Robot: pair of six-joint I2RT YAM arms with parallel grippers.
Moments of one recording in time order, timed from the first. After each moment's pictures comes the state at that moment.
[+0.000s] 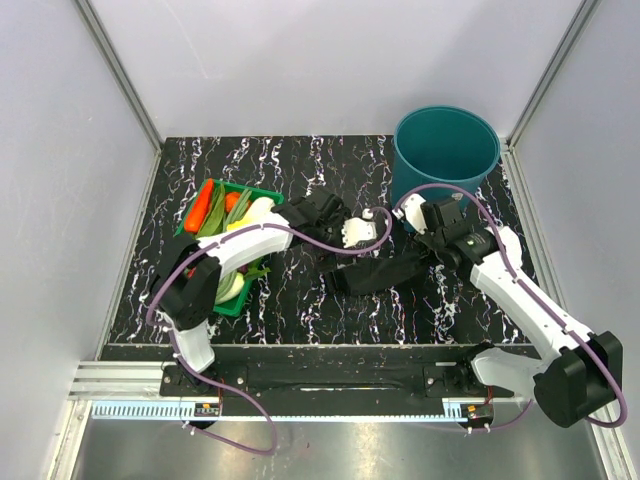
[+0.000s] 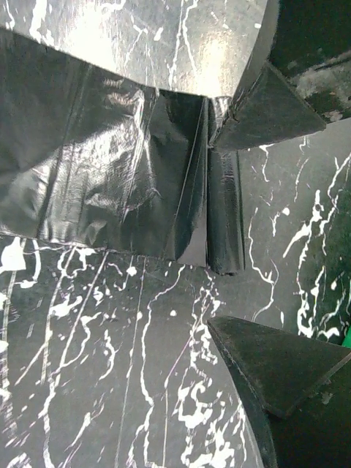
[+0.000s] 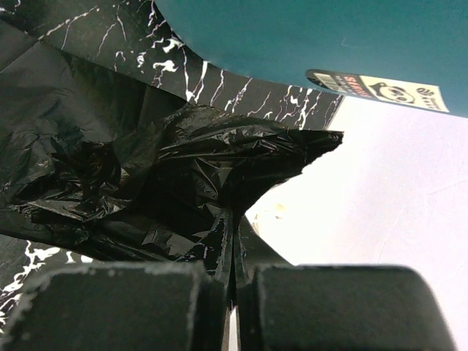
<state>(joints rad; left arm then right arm) -0.74 1.77 1.33 -0.53 0.31 0.69 0.44 1.15 0.95 -0.66 0.45 -0.57</state>
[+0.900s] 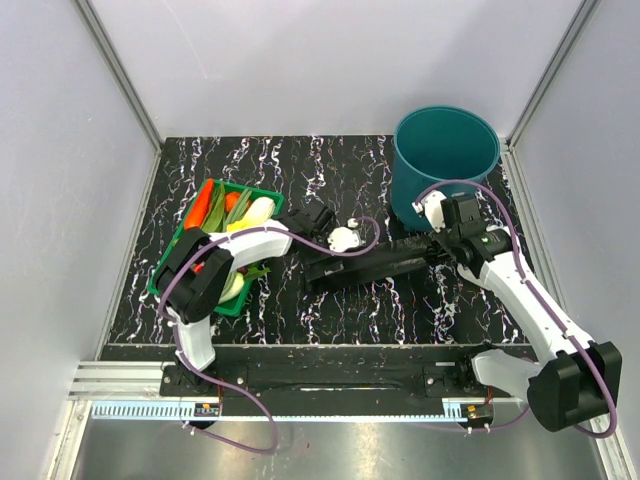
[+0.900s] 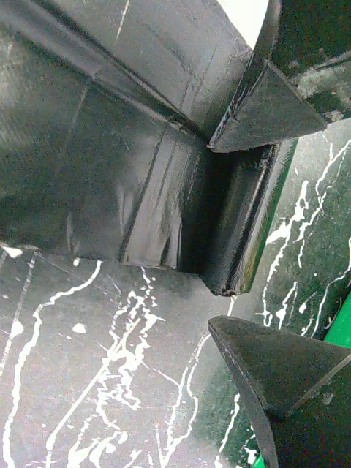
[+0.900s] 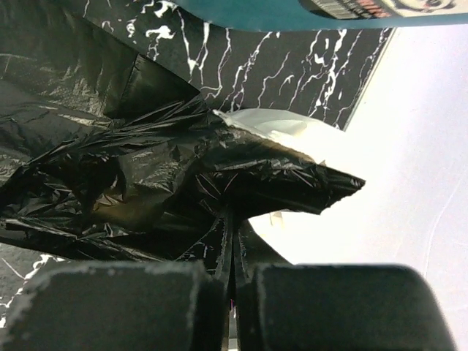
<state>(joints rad) -0.71 1.85 1.20 -0.45 0.10 0.62 0.29 1.13 0.93 -0.70 0.35 -0.50</state>
